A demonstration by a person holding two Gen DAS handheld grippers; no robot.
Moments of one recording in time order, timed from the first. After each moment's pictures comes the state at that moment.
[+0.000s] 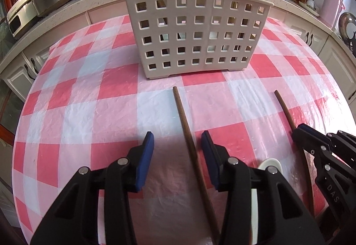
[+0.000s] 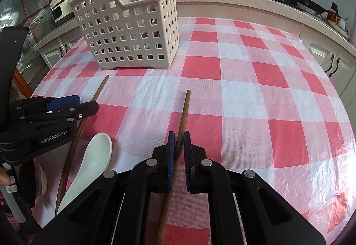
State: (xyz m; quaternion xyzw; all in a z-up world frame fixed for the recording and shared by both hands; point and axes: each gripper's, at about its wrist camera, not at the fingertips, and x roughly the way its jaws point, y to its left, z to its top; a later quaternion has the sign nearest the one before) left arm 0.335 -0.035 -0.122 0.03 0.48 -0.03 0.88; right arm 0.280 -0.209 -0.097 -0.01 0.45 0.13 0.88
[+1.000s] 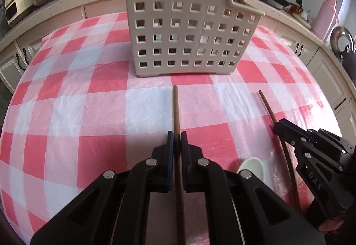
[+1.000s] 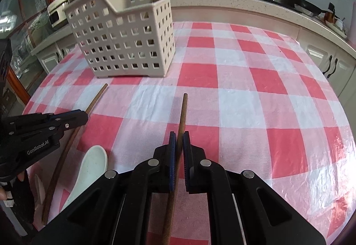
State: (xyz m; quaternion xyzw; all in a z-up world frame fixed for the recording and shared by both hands) left arm 0.325 -0.031 -0.117 -0.02 0.46 -0.06 0.88; right arm 0.286 -0.213 -0.093 0.00 0.43 0.12 0.90
